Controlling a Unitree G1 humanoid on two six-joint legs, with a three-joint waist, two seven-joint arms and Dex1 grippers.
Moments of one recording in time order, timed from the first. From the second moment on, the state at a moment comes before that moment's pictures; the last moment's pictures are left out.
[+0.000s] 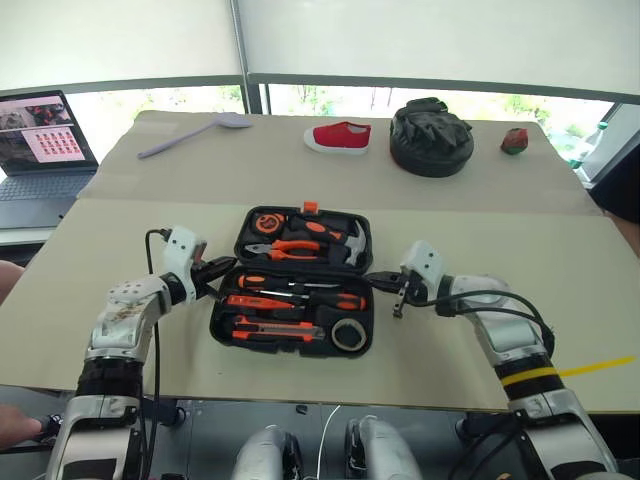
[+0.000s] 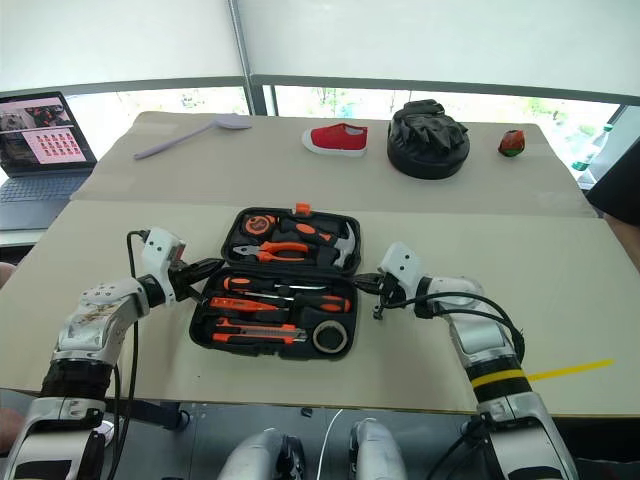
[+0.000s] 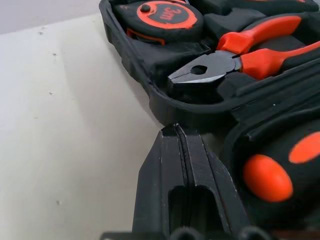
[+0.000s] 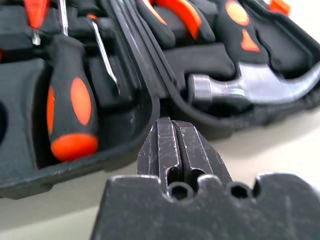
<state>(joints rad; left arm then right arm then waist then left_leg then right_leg) -0.39 0.59 0.11 0.28 -0.31 0.35 -0.85 -0.42 -0.50 0.15 0.10 0.15 0.18 0.98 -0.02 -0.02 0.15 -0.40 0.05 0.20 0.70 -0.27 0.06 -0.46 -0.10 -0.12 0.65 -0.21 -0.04</state>
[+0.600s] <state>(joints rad) -0.47 0.76 0.23 0.17 -0.48 0.78 -0.85 -0.47 -0.65 -0.06 -0.10 0.49 0.84 0.91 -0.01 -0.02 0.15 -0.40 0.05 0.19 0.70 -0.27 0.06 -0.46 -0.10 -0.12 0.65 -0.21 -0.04</state>
